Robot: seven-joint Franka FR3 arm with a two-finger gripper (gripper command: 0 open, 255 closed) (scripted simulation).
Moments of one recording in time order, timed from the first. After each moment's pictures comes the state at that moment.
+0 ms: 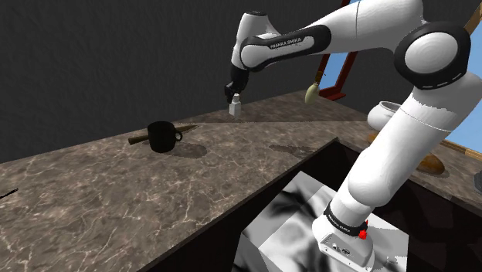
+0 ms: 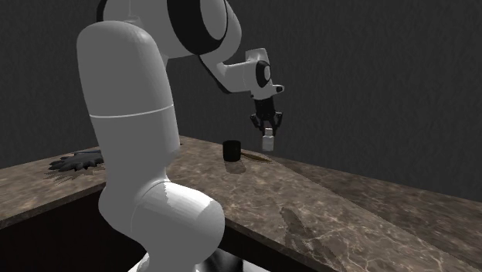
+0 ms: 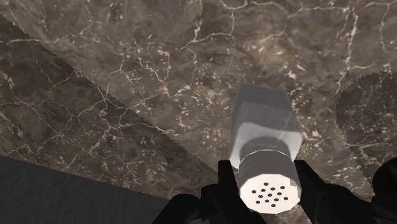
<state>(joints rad) 0.01 -0.10 0.03 -2.07 -0.14 2.21 0.00</state>
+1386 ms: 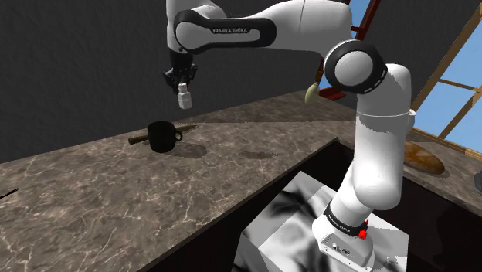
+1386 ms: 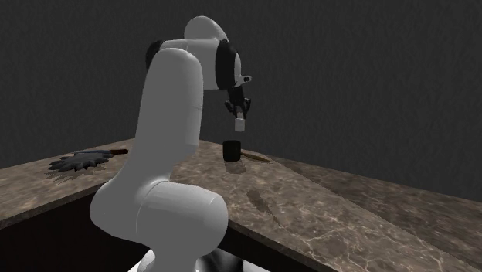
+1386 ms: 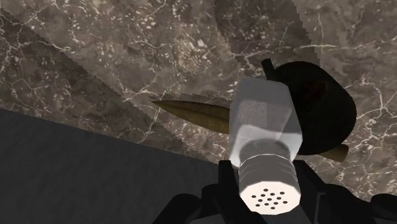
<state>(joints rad) 0.20 0.37 0.16 -1.35 -0.26 1.90 0.30</state>
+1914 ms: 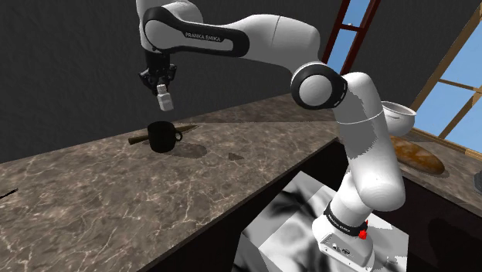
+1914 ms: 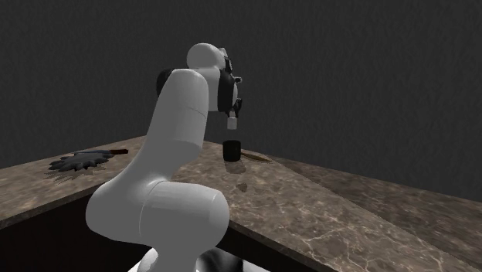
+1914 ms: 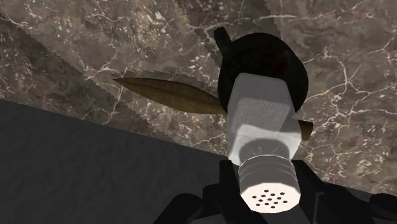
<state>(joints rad) 0.31 0.64 0.16 -0.93 -0.30 1.73 0.35</state>
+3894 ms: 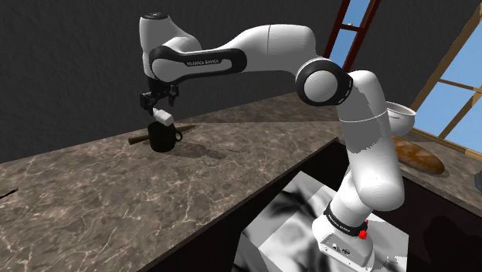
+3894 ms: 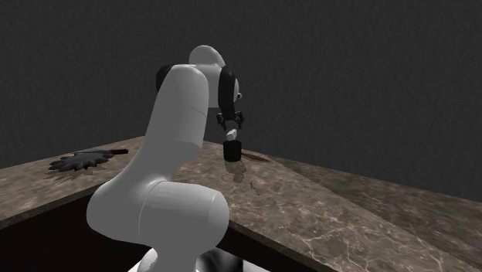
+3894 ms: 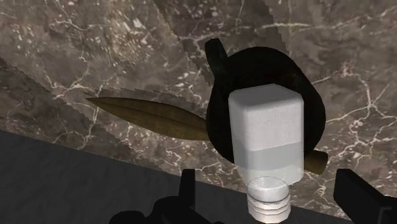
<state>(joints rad) 0.29 0.59 0.16 -1.21 -0.32 1.96 0.41</state>
